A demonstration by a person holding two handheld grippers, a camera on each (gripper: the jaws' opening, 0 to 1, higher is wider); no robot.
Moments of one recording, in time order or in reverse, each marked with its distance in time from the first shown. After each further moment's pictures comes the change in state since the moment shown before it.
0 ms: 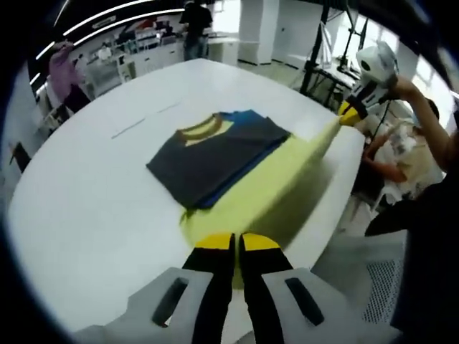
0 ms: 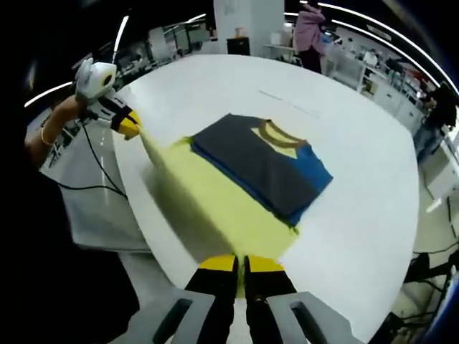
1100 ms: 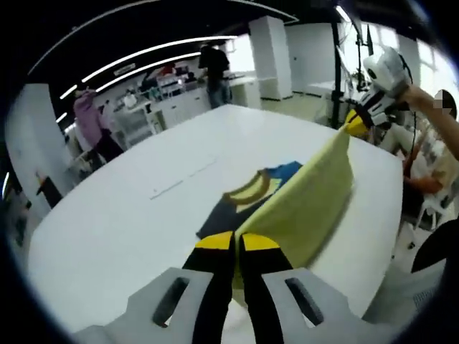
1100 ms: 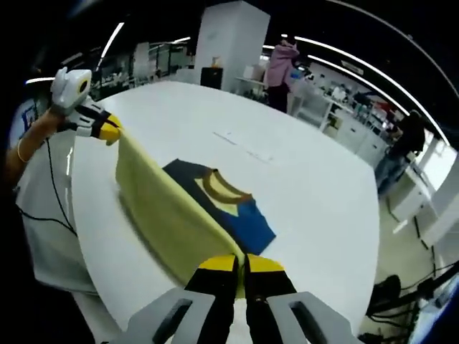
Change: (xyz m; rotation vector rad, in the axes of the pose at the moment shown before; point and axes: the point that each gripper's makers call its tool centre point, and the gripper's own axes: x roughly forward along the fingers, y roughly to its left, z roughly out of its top) left arm 0.010 0.066 0.093 0.116 -0.269 0.230; right arm 0.005 -0.078 0.082 -0.054 -0.210 -0.266
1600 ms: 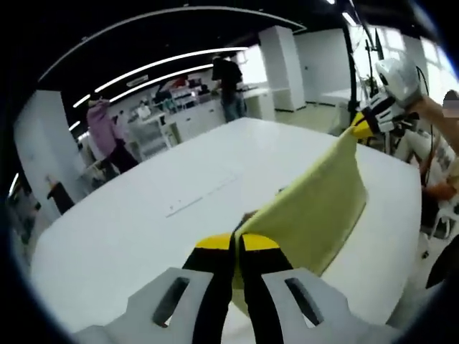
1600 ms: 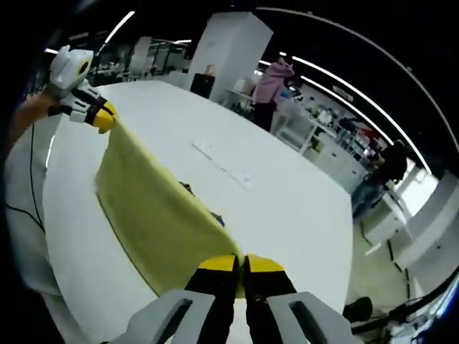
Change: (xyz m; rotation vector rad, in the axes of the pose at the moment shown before) left arm 0.026 0.030 0.024 -0.020 -0.069 0.086; right arm 0.022 -0.032 0.033 -0.120 -0.061 -0.156
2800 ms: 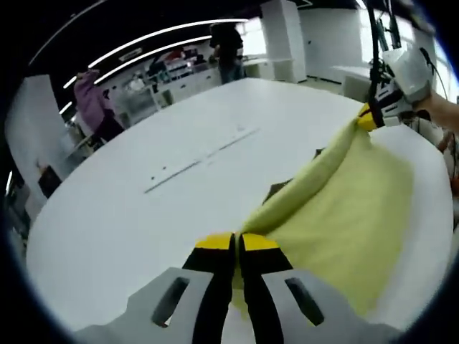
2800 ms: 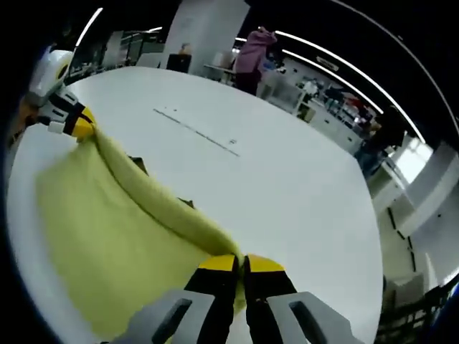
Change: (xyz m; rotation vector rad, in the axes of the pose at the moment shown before) left arm 0.143 0.028 -0.088 0.009 0.210 -0.057; right arm 0.156 -0.005 -0.057 0.144 0.150 -0.023
